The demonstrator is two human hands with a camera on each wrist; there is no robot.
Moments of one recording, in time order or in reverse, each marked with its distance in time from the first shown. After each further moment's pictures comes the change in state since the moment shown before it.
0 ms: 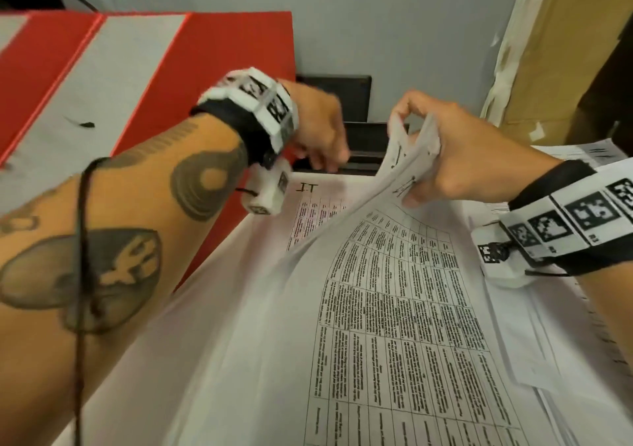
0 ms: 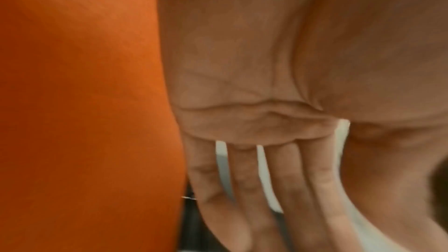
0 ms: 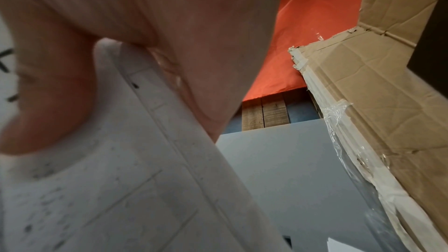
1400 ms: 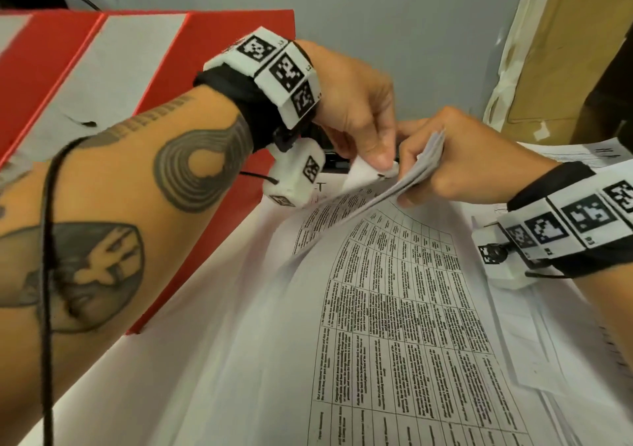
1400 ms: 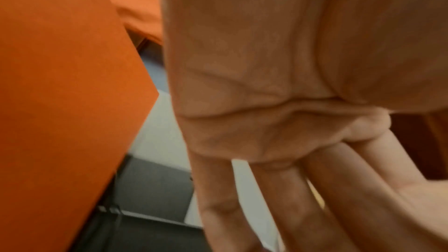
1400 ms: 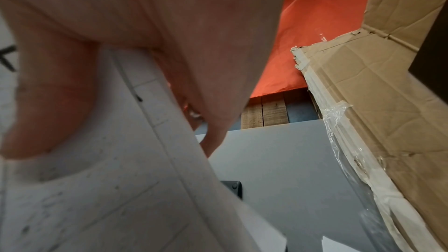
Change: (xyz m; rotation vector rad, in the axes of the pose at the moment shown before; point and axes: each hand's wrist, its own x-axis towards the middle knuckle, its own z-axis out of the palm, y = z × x) left_hand -0.020 0.039 -0.021 -0.101 -0.225 0.240; right_hand 0.002 -0.001 0.006 -0.032 -0.040 0.002
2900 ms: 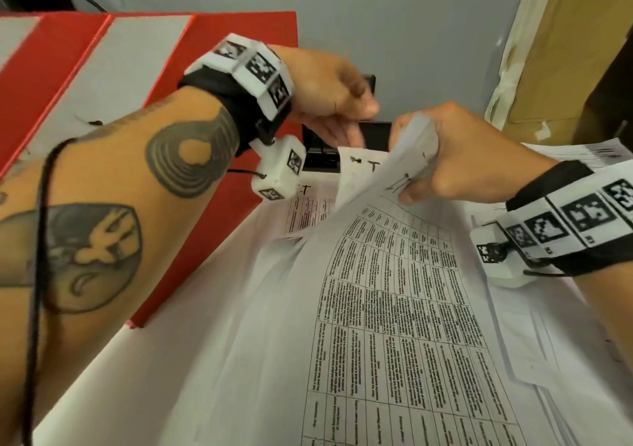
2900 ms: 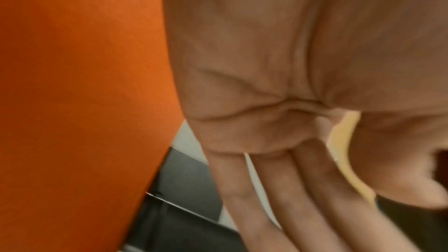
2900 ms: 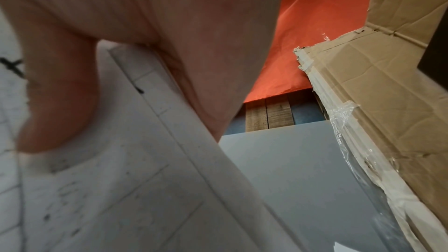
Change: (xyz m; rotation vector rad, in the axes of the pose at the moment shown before) left_hand -0.005 -0.020 0.001 -0.282 0.232 -0.090; right_hand -0.003 -0.004 -0.001 0.009 0.048 -0.045
